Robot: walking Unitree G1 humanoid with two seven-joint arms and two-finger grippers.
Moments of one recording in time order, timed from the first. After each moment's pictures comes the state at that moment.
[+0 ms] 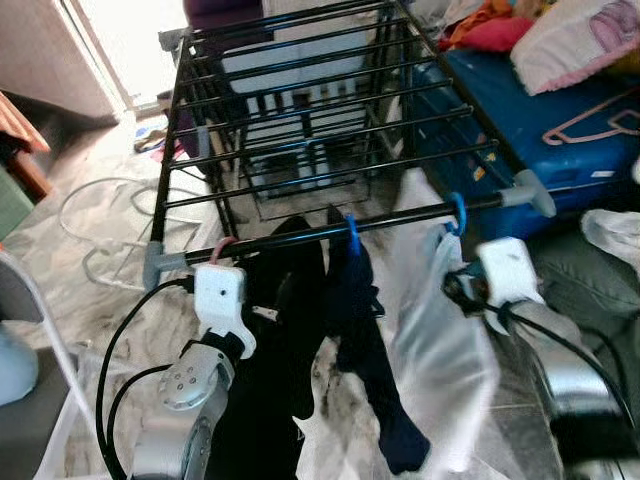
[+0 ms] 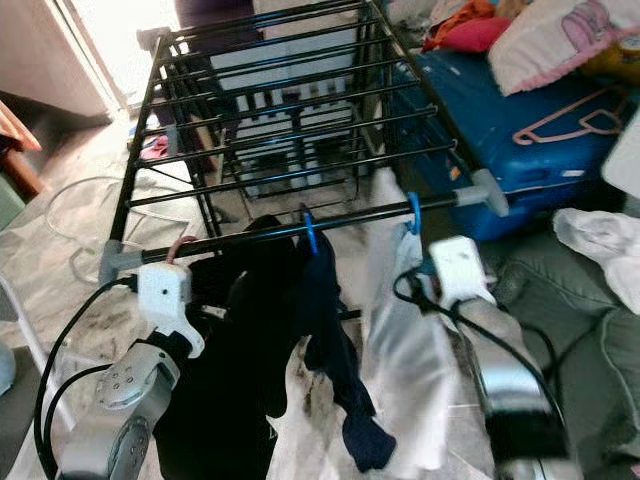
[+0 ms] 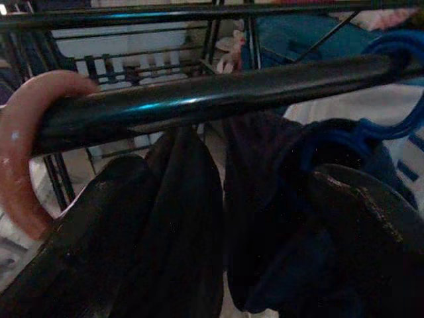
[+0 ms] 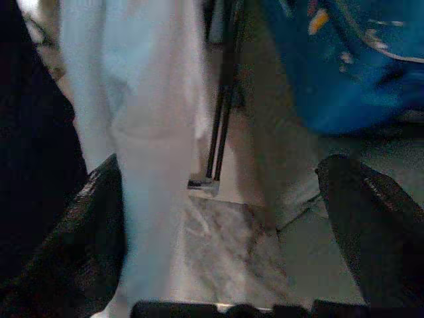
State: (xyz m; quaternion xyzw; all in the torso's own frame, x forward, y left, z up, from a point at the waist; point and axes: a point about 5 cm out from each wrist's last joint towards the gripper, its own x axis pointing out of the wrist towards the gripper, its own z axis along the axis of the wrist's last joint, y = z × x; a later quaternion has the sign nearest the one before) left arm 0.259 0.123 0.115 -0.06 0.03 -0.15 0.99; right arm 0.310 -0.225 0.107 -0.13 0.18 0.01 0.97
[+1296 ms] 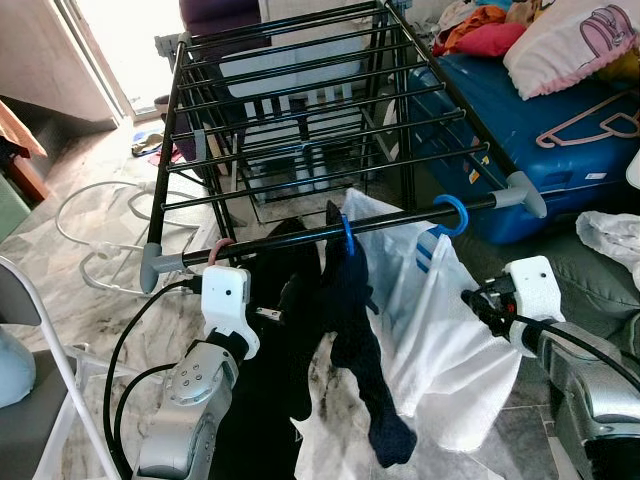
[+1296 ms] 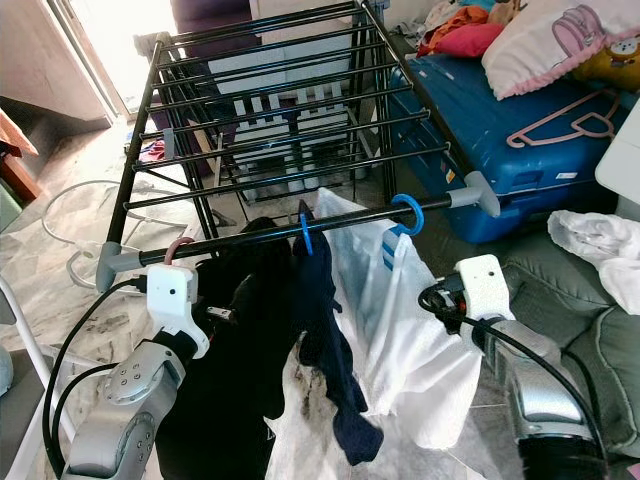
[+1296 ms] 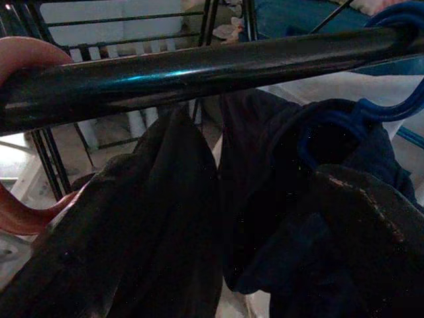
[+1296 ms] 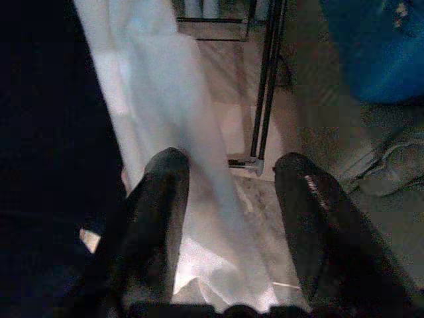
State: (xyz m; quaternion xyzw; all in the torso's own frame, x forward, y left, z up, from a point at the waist) left arm 0.262 0.119 0.106 -0.06 0.05 -0.16 0.98; right arm 0.289 -0.245 0.098 -0.07 0.23 0.09 0.97
